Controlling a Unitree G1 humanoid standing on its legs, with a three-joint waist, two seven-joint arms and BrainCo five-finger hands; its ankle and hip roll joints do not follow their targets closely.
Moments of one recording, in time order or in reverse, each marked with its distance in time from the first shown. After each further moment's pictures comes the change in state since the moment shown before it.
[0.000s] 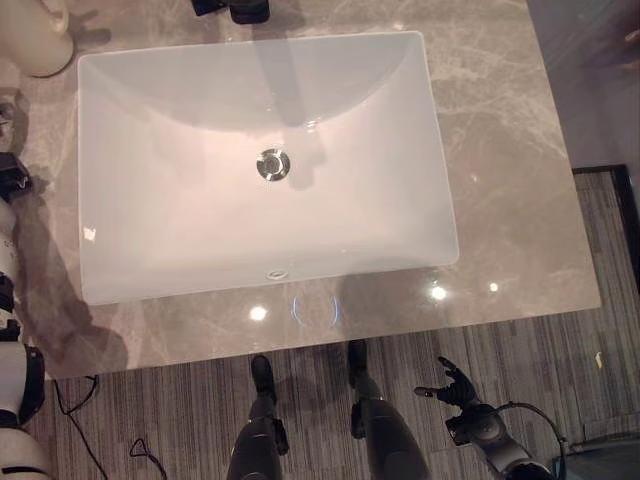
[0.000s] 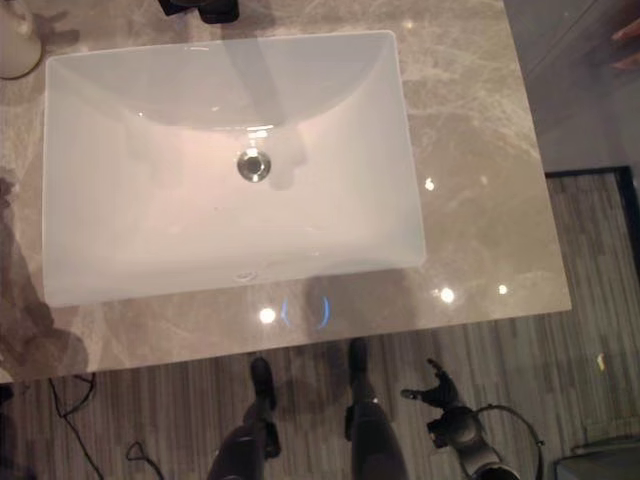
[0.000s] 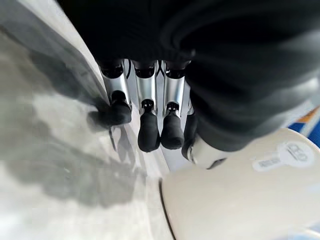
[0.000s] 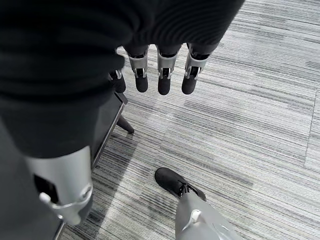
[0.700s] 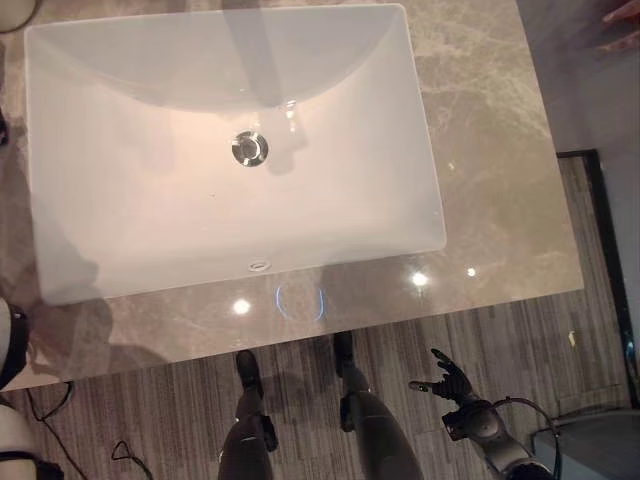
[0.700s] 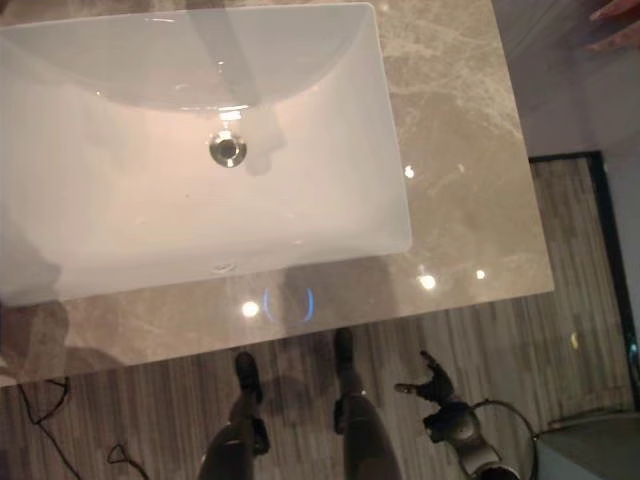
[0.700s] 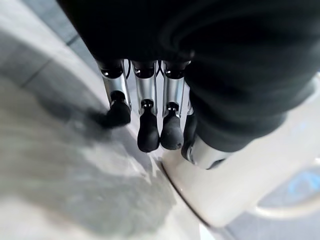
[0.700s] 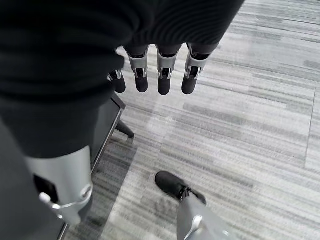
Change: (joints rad) left arm -0.288 0.055 -0.280 0.123 0.313 0.029 0.079; right arm 0.025 -0.010 0.001 -0.079 0.003 -0.031 0.020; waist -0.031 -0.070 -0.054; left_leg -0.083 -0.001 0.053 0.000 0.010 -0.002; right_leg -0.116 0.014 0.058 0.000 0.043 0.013
